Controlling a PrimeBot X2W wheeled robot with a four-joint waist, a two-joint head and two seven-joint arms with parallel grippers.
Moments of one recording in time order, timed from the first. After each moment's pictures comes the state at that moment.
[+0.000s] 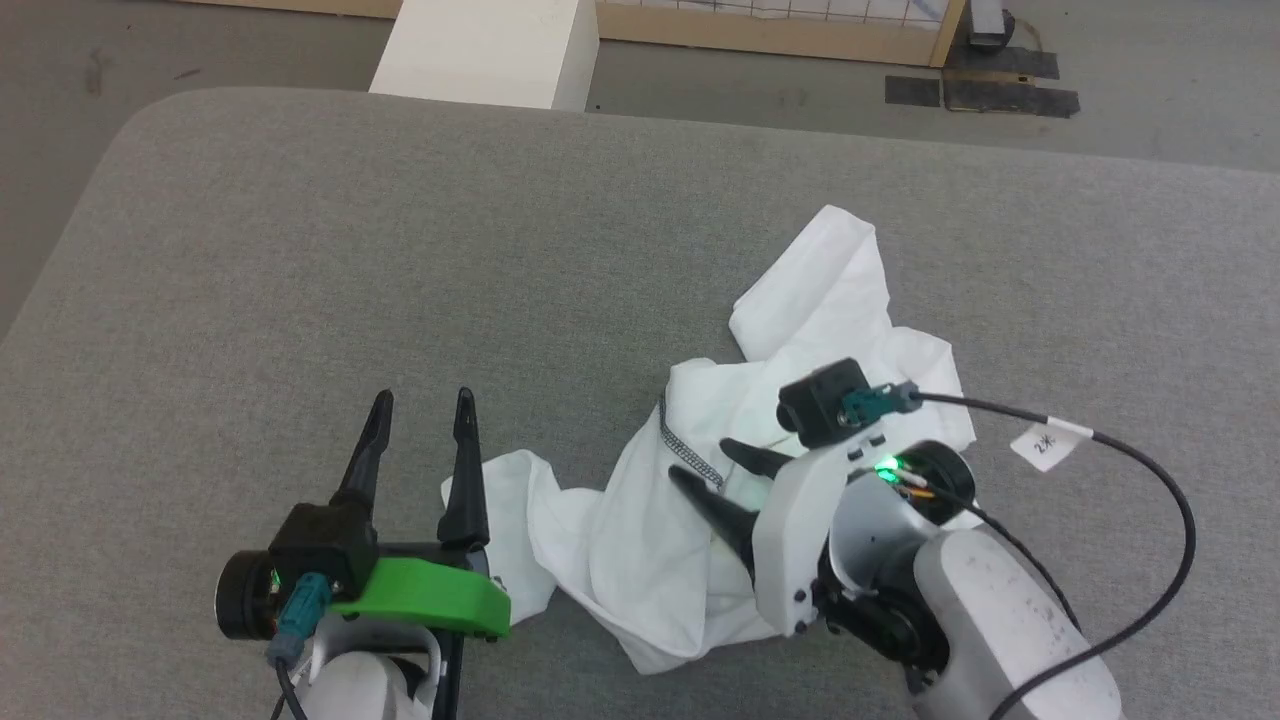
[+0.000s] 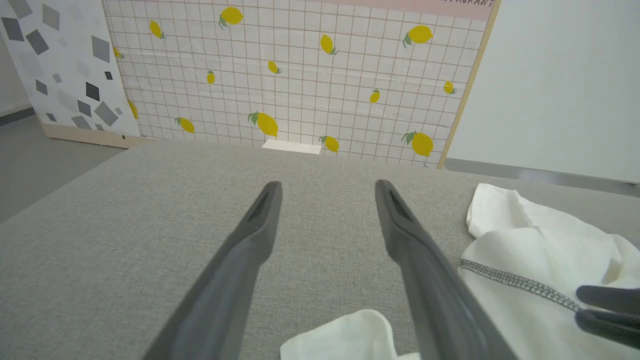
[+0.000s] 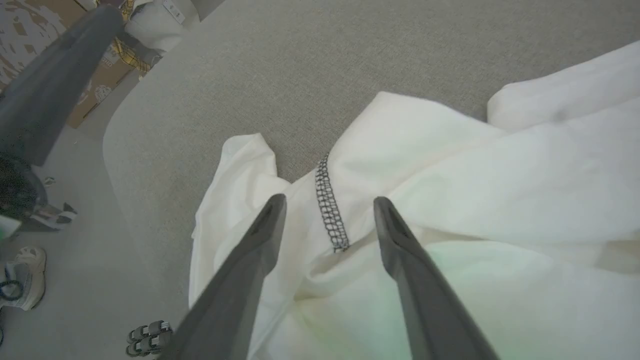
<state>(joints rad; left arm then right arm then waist) -0.08 0.05 -0.14 0.04 -0.18 0.04 -0.26 -0.34 -0.05 0.43 0.18 0.43 0.13 0.52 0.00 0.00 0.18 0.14</state>
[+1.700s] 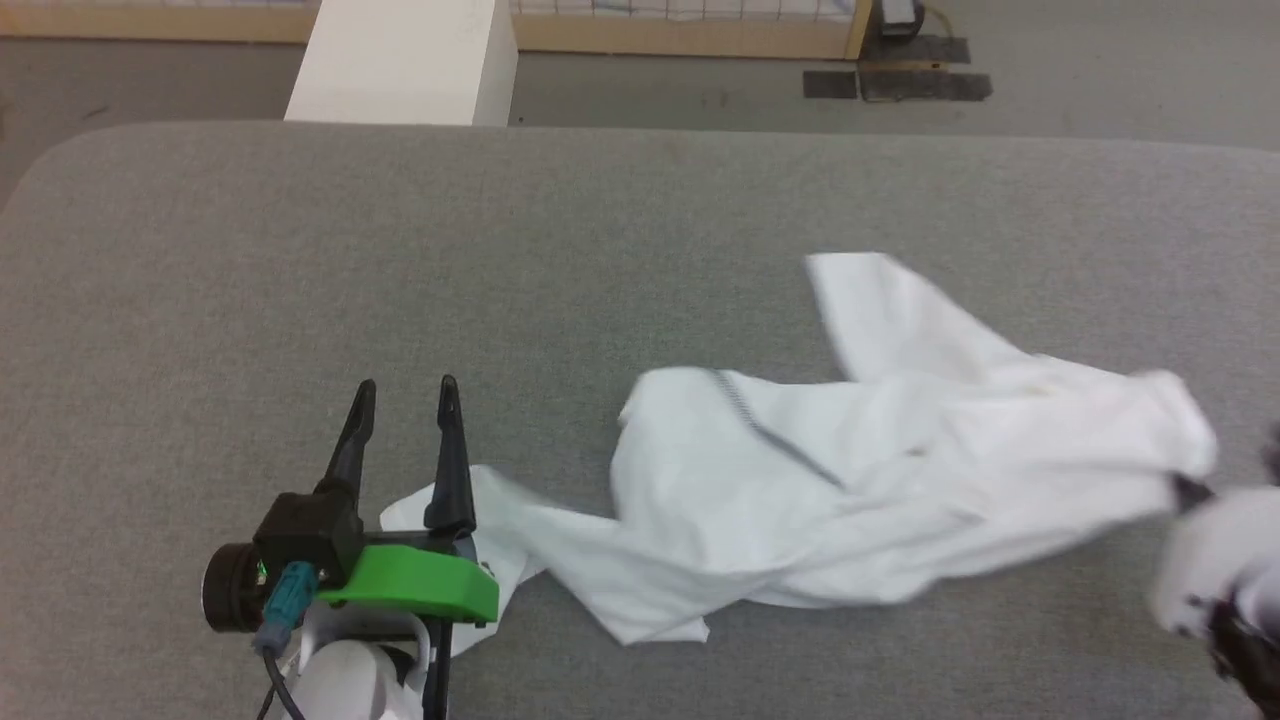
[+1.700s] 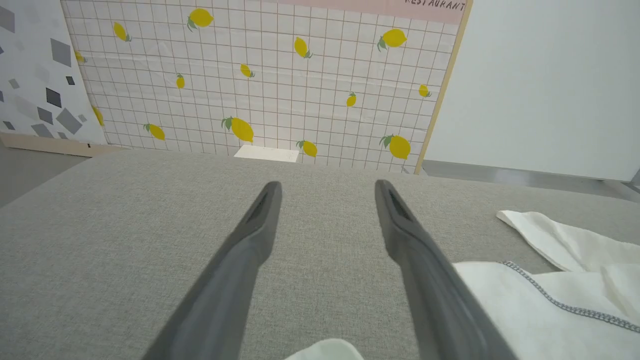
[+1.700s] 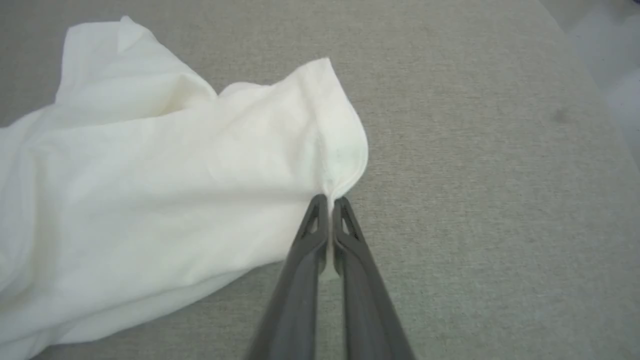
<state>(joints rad) -0.10 0.05 -0.12 0.05 -0.18 0.04 -0.26 -0.15 -0.13 -0.29 0.15 0.11 0.13 0.48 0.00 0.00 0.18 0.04</state>
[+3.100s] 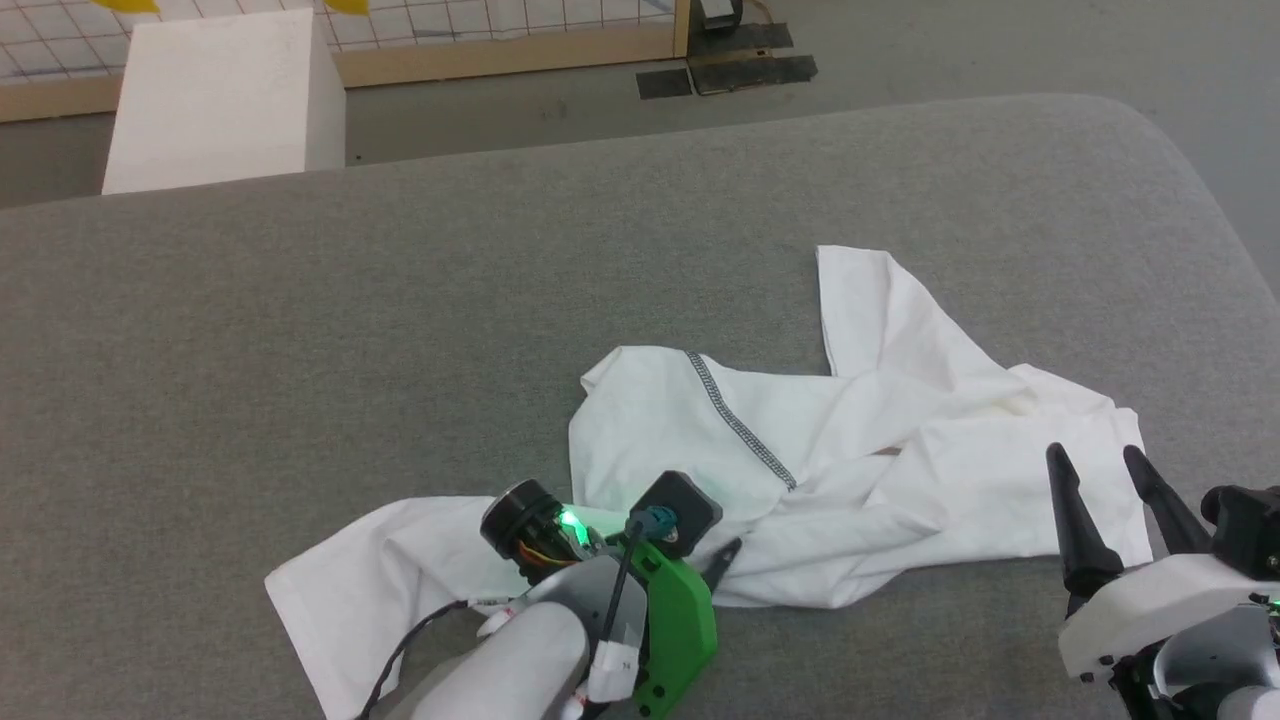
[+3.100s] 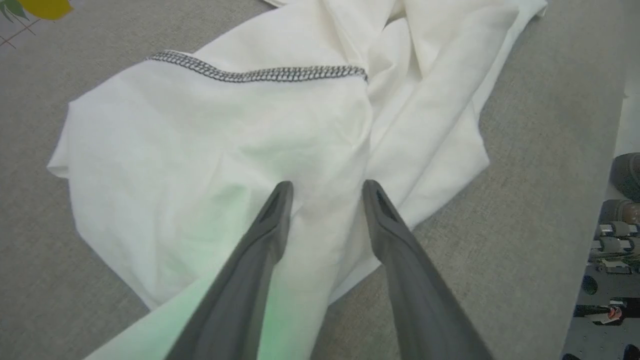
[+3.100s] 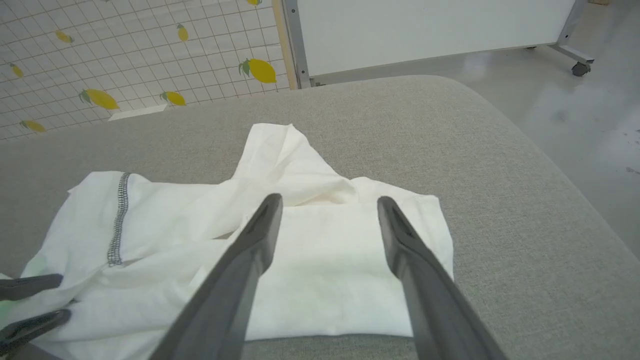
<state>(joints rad) -0.41 0.17 -0.80 0.31 -0.30 -0.13 0.26 0.05 -0.05 -0.16 -0.10 0.19 0.13 0.17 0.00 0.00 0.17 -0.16</state>
